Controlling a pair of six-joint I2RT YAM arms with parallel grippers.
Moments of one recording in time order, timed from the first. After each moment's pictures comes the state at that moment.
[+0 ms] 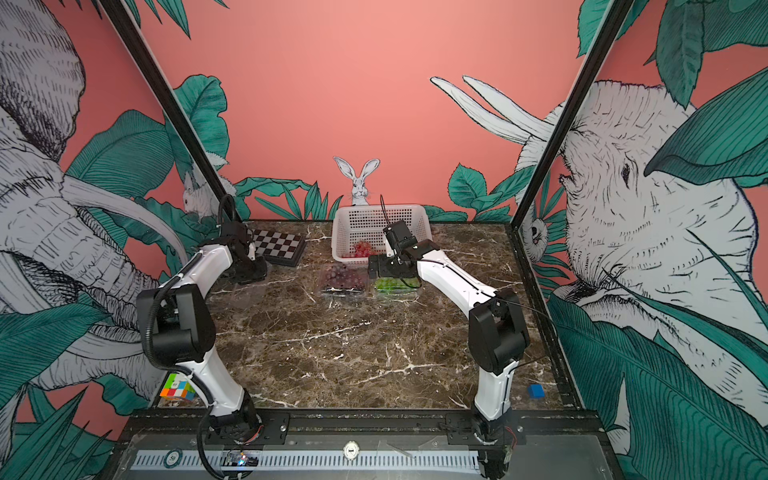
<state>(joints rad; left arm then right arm) 0.10 1.84 1.44 -0.86 0.02 -0.12 0.55 1.82 1.56 -0.69 -0.14 0.39</state>
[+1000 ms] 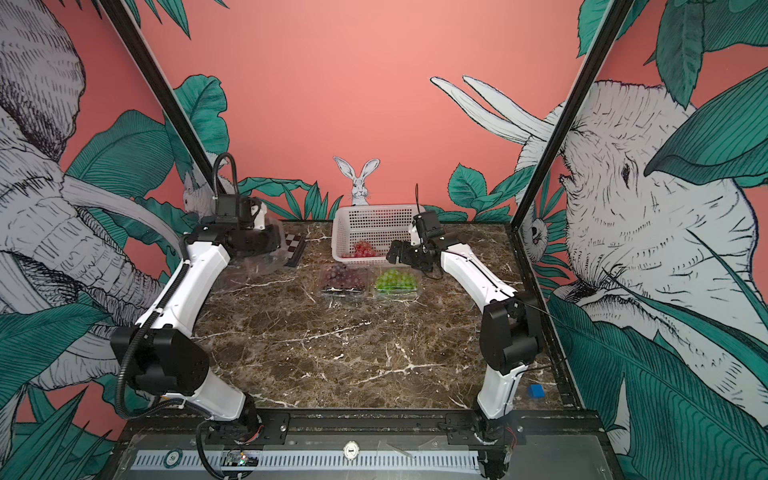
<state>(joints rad) -0.14 1.58 1.62 -0.82 0.16 -0.27 0.36 1.78 1.53 -0.67 -0.30 0.47</state>
